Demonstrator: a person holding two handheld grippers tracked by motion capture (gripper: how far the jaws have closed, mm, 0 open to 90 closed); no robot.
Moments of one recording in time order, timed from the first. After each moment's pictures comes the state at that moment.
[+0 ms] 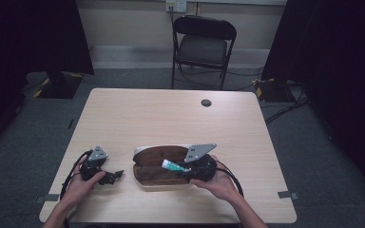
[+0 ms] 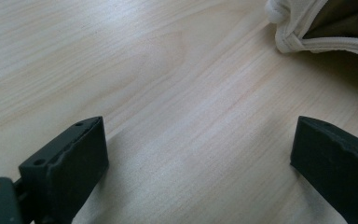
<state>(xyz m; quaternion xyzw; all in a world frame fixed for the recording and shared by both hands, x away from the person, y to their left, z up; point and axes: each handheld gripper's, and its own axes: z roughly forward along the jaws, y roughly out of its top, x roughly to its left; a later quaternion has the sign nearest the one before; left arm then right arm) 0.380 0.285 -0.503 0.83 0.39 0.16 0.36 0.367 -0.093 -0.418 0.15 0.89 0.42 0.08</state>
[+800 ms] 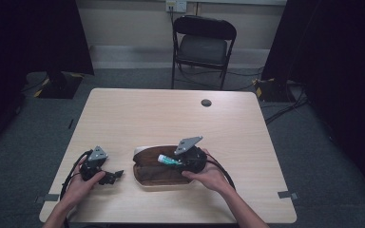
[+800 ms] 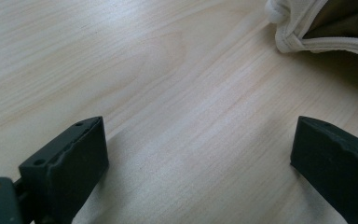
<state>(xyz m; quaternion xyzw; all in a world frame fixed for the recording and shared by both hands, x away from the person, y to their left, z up) 0.380 0.285 -0.503 0.83 0.39 0.16 0.36 0.398 -0.070 -0.432 0.16 0.91 0.38 0.09</state>
